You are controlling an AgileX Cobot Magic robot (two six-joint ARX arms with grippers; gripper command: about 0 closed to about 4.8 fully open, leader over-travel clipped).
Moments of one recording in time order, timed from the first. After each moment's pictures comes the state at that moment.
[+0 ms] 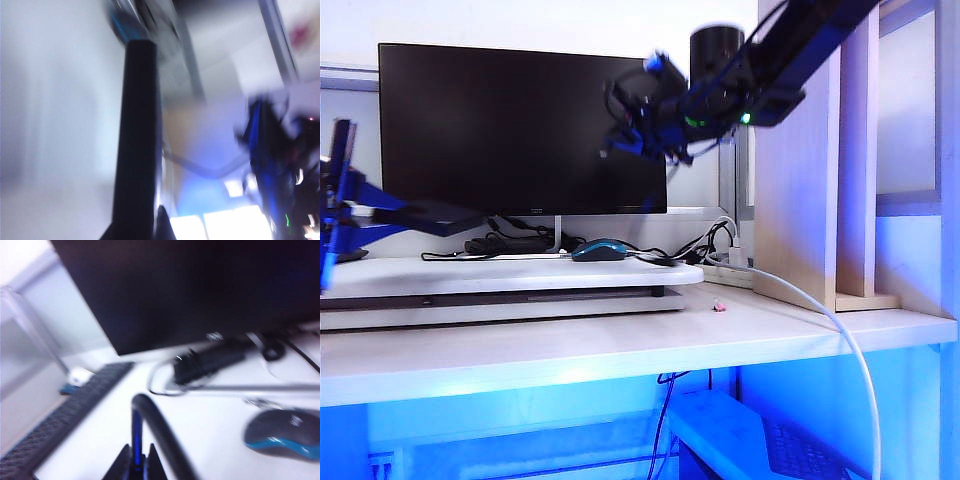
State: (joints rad) left arm 0.17 1.92 0.81 1.04 0.88 -1.15; right arm 0.40 2.35 1.99 0.40 -0.41 0.44
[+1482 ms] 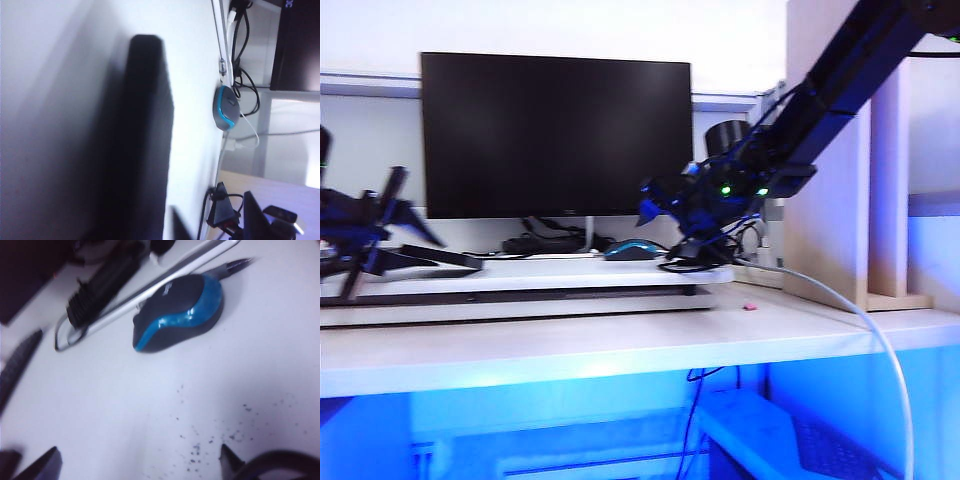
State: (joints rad) left arm 0.17 2.16 1.38 0.37 0.68 -1.12; right arm 0.31 2.54 2.07 0.23 -0.27 0.65
